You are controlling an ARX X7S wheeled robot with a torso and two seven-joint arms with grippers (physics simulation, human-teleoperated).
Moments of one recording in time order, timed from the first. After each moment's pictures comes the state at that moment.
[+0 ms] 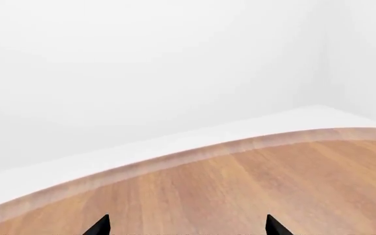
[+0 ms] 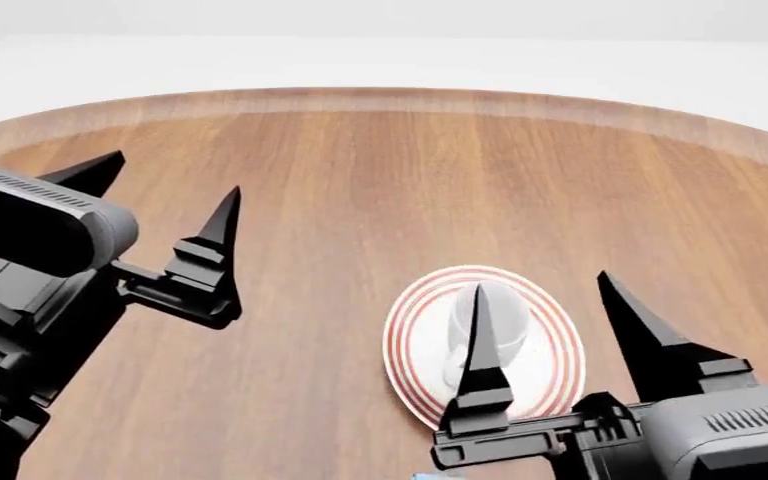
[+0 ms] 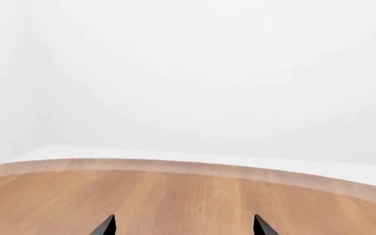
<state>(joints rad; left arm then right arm) -1.17 -1.27 1.10 0.76 -1.34 -0.14 -0.72 1.13 0.93 -1.64 -1.05 0.81 0.04 1.55</state>
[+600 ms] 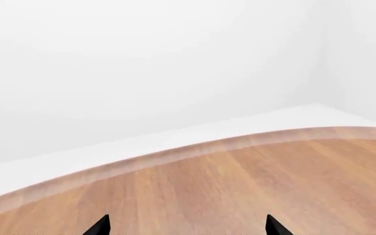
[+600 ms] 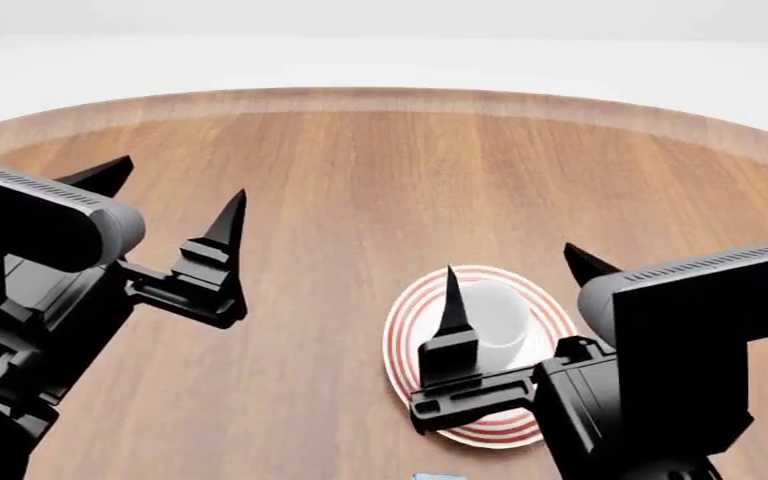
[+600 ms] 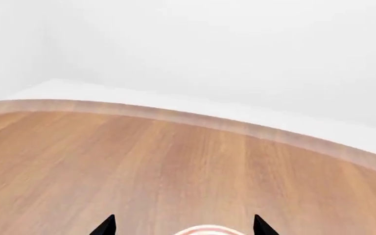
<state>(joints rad) -1.16 -1.25 1.10 0.75 -1.35 -0.14 -0.72 1.59 0.87 -1.68 -1.05 1.49 0.04 1.57</state>
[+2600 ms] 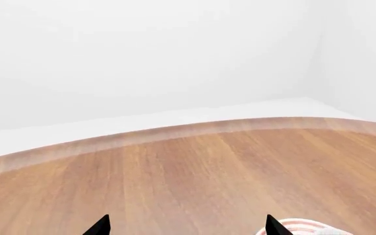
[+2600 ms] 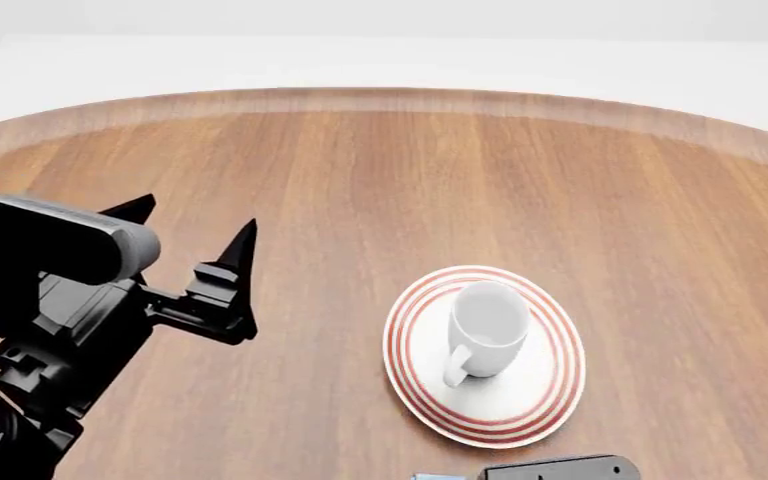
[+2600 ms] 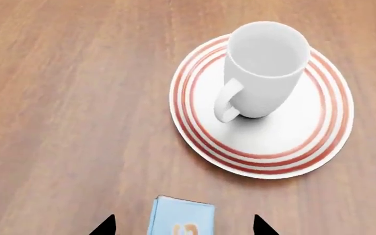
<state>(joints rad) -1.04 -1.22 1.11 0.69 -1.34 -0.06 -0.68 0.11 0.28 -0.34 -0.99 1.55 1.17 1.53</state>
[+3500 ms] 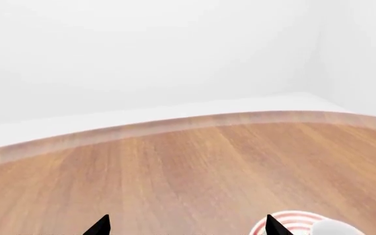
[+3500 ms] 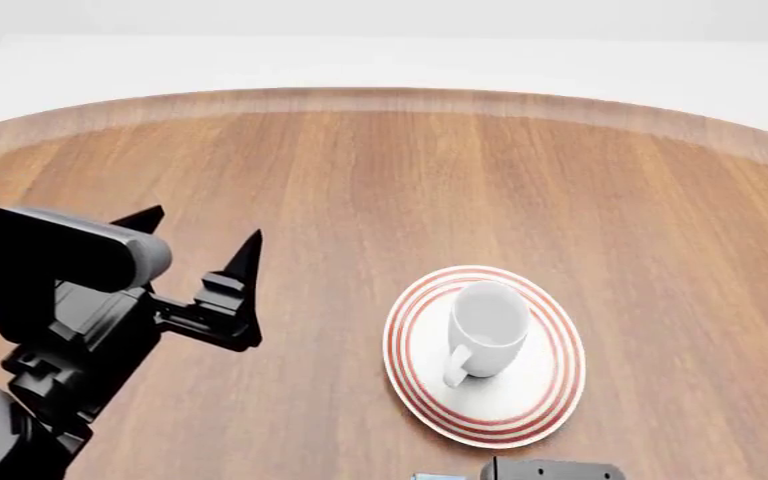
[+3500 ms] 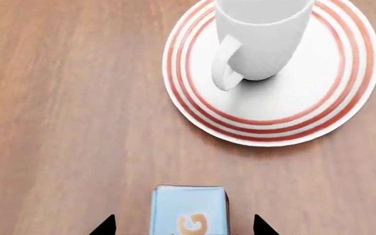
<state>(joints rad) -1.01 -1.21 1.12 0.67 -1.32 -0.05 -0.67 -0.01 0.25 -0.32 -0.89 1.37 1.03 1.32</state>
